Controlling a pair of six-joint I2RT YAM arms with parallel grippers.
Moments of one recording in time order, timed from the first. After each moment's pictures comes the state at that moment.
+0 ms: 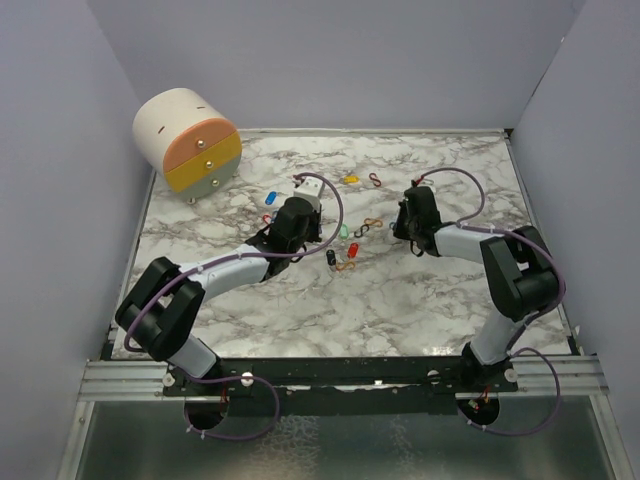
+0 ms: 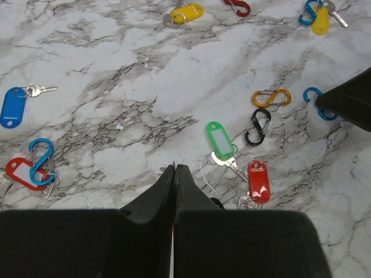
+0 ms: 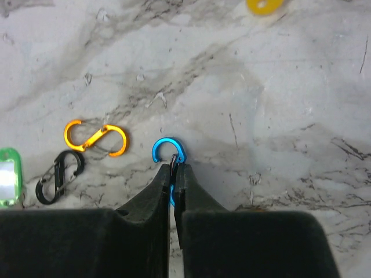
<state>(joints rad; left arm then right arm) -0.69 1.53 0.84 0.25 -0.26 -0.25 0.34 1.76 0.88 0.15 0.18 0.44</state>
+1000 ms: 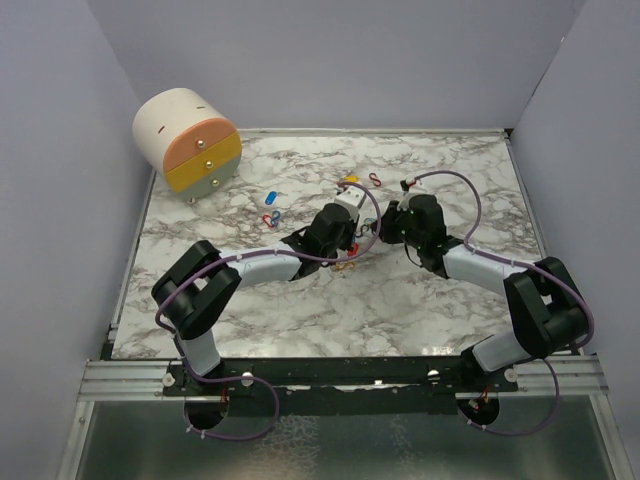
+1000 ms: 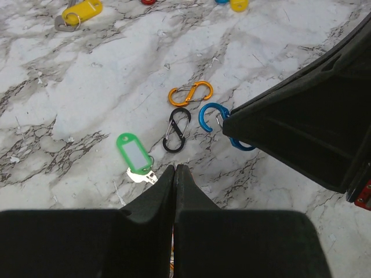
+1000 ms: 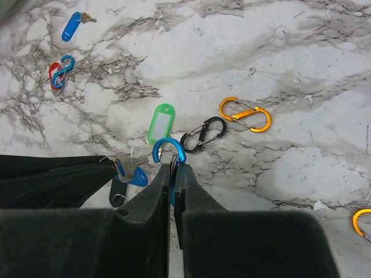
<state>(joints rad) -0.84 1.74 0.99 0.30 -0.22 -0.24 0.43 1.50 0.70 0.34 -0.09 0.42</state>
